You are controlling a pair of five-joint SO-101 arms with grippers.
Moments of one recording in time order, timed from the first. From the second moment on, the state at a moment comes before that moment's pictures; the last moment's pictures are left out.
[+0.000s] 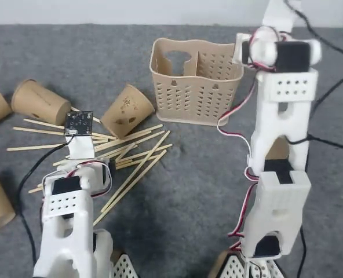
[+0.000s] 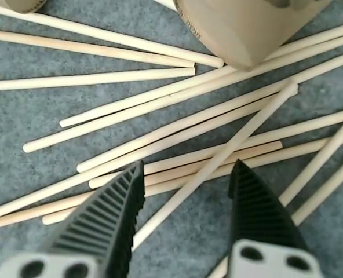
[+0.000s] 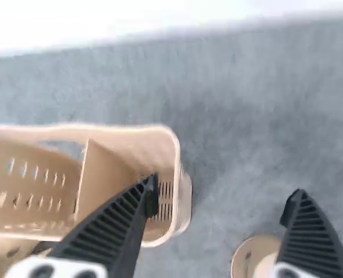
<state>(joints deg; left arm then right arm) -17.3 -45.9 76.0 44.8 -3.7 -7.4 27.3 -73.9 100.5 -10.2</state>
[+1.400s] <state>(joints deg) -17.3 -45.9 76.0 44.8 -3.7 29.4 11.1 -9.1 91.3 8.7</state>
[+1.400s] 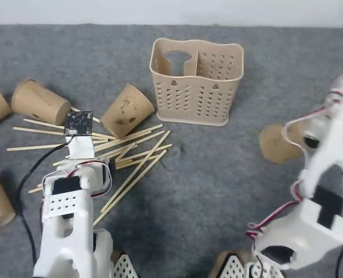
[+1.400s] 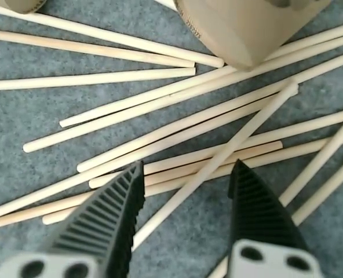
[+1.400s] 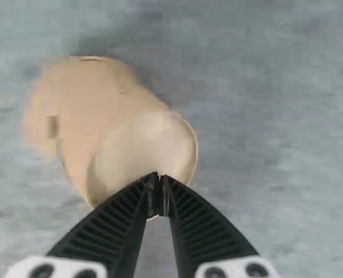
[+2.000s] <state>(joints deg) -16.4 -45.9 76.0 44.8 -3.7 43.1 11.0 -26.2 100.5 18.9</state>
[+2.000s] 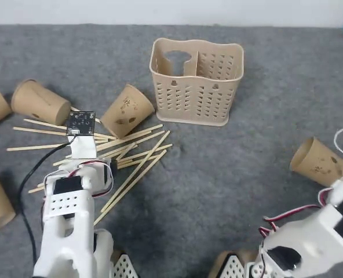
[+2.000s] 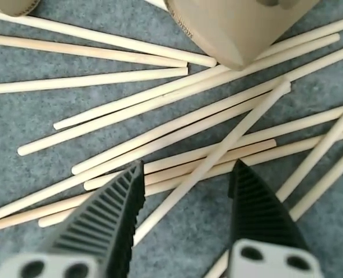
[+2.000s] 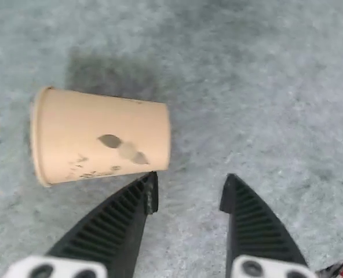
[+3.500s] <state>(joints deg) -16.4 -45.9 76.0 44.8 -3.7 52.1 15.3 -19.4 92.0 41.9</state>
